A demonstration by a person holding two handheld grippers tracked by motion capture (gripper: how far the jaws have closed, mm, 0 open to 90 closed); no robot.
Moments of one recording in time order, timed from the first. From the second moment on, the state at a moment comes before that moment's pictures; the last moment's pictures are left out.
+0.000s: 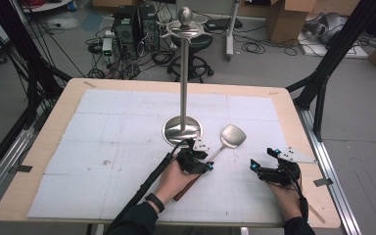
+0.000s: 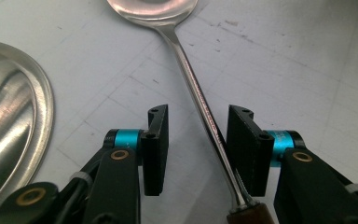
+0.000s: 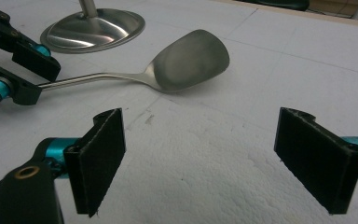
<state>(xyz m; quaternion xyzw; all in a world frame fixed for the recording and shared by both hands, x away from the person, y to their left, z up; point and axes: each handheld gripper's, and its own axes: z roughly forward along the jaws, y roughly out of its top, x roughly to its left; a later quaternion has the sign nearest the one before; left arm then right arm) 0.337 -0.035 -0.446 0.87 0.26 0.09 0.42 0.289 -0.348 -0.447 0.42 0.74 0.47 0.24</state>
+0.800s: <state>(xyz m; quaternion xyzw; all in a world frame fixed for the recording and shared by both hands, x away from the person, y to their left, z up) 0.341 -0.040 -0.439 0.86 0.32 0.08 0.38 0.289 -0.349 -0.447 0.42 0.74 0.47 0.25</state>
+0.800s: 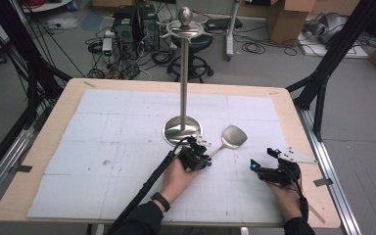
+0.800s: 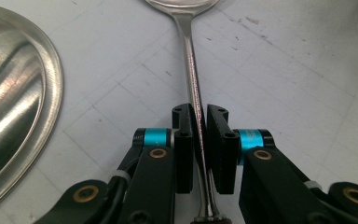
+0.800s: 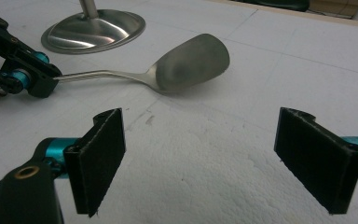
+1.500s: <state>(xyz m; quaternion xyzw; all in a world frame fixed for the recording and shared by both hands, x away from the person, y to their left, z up) 0.337 -0.031 -0.429 0.88 0.26 0.08 0.39 0.288 -0.349 -0.447 0.42 0.73 0.48 0.25</state>
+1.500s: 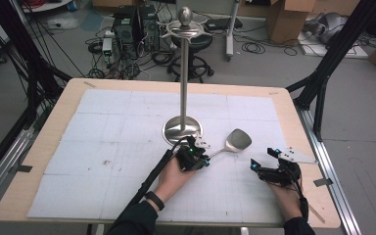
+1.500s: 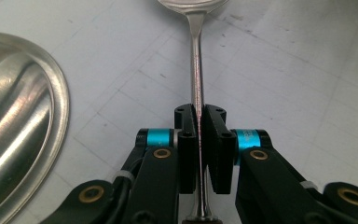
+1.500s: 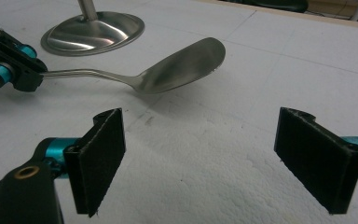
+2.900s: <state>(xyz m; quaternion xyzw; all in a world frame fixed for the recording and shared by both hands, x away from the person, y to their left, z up) 0.329 -0.070 -0.435 0.92 0.08 0.05 0.37 0.273 -0.360 -0.420 0.42 0.66 0.55 0.28</state>
